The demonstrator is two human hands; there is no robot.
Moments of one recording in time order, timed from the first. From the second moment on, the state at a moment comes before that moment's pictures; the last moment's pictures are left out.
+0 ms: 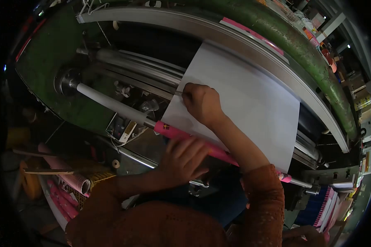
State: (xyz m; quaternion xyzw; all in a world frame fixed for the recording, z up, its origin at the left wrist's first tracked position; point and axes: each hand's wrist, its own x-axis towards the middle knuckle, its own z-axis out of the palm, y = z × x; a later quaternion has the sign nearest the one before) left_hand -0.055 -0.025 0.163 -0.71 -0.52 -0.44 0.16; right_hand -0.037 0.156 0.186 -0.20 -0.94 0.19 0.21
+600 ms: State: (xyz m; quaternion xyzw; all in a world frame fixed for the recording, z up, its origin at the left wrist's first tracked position) left_hand -0.095 0.000 0.150 -0.76 -0.60 -0.20 0.15; right_hand 0.146 0.197 0.201 -0.21 -0.98 -0.01 0.06
